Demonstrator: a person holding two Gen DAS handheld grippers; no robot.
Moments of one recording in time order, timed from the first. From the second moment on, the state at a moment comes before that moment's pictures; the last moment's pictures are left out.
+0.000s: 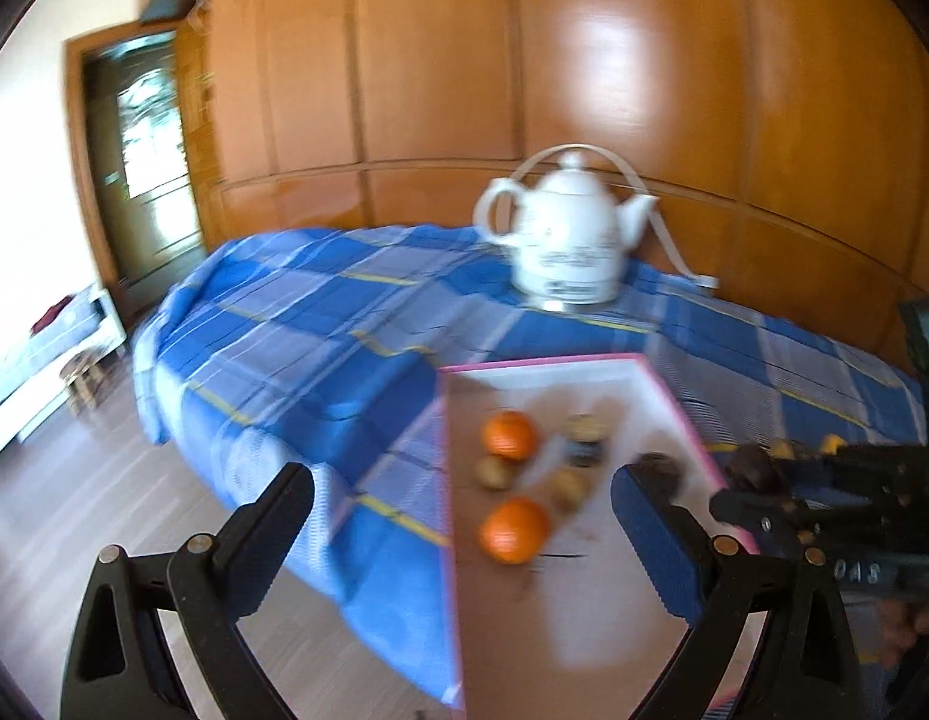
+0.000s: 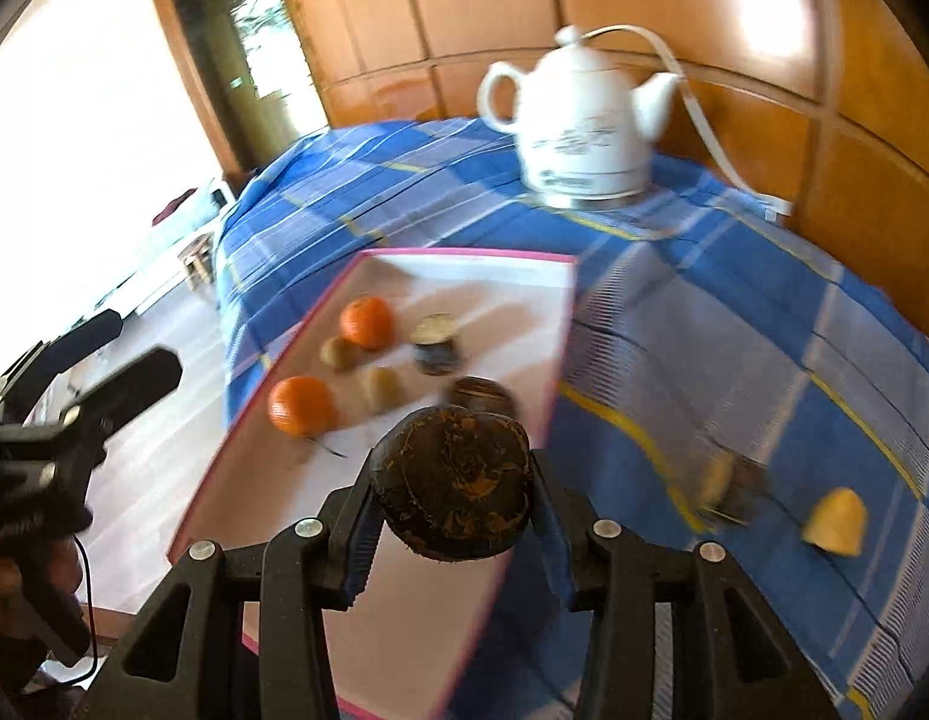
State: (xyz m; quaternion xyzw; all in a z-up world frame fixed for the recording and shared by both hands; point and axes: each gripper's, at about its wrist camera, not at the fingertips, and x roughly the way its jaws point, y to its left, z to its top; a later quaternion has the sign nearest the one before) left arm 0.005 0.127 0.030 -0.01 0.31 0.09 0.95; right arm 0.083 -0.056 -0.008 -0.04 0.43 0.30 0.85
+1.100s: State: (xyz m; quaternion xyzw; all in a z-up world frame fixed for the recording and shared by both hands) left arm 0.014 0.114 0.001 -0.03 0.35 0.07 0.93; right arm 0.079 -0.067 0.013 -0.07 0.37 0.15 0.91
